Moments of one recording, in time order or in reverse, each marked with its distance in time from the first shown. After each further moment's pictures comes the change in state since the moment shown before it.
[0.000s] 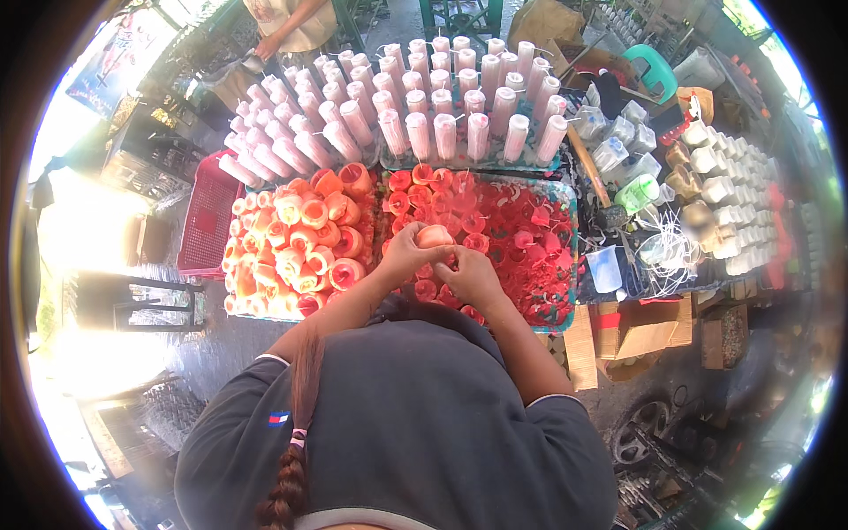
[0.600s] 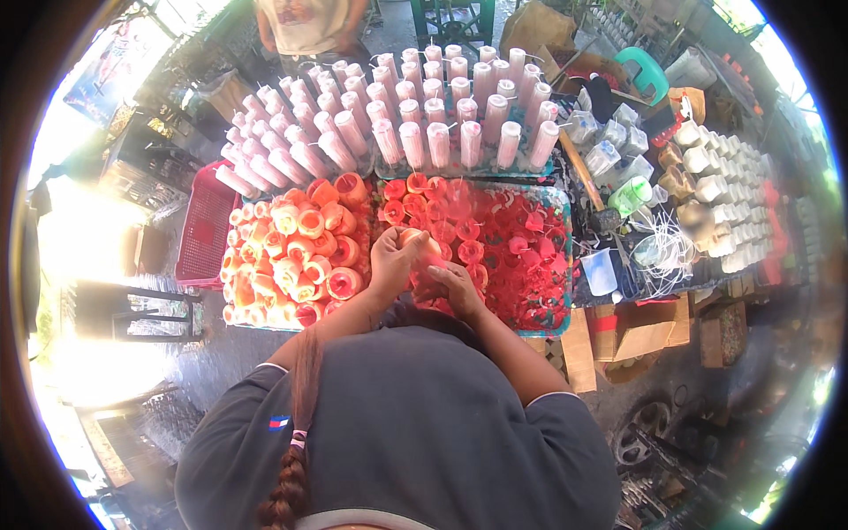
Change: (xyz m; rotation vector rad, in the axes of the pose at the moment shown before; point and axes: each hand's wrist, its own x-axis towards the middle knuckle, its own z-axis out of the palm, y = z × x) left_hand -0.001 -0.007 0.010 -0.389 0.321 0.118; right_hand -0.003 0.022 0.032 1.228 -0.309 0.135
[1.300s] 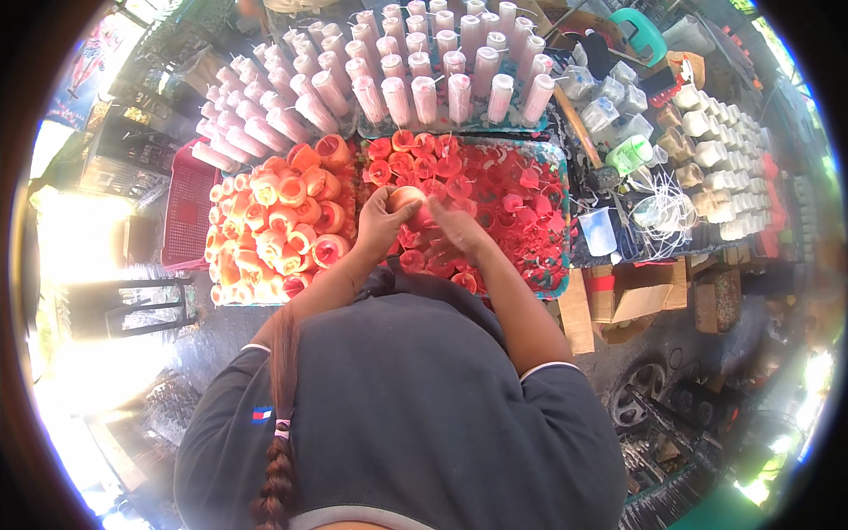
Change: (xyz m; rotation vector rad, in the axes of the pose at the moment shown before) left_hand 0.009 -0.007 -0.012 0.241 -0.138 -0.023; right_hand 0.015 -0.043 -0.006 -0.370 0.237 0.460
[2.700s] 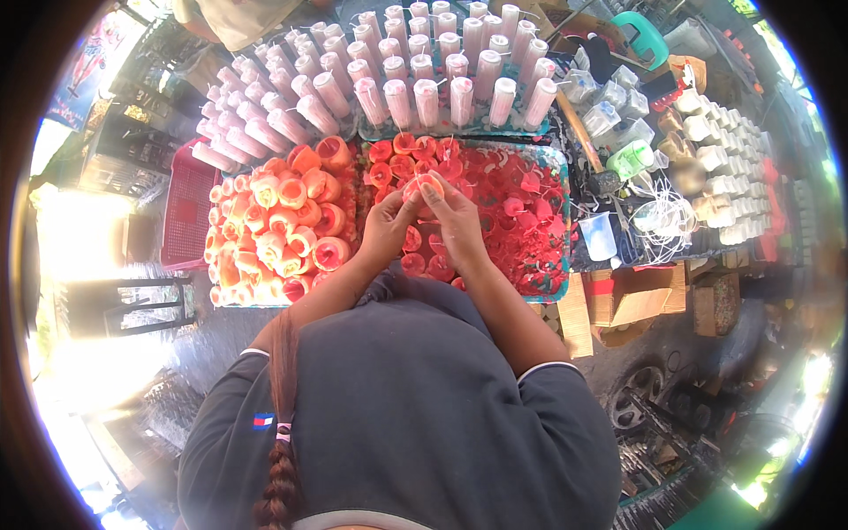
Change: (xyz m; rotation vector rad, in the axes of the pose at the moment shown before) left_hand -0.013 0.032 0.009 -0.163 -0.179 0.032; right_hand -0.008 -0.015 0.032 0.437 0.177 -0.536
